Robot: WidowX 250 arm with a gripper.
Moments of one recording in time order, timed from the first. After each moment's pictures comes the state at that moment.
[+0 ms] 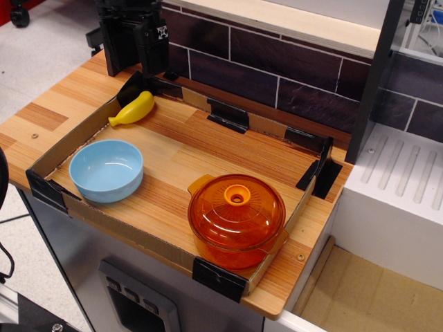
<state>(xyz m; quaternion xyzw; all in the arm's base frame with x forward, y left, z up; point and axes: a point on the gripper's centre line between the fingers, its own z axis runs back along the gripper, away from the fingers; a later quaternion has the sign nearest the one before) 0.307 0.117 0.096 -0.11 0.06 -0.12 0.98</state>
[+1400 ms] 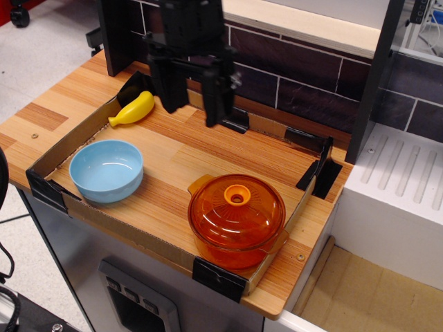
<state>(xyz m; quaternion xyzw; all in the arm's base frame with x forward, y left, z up) 0.269 0.017 0.101 -0.09 0.04 -0.08 0.99</state>
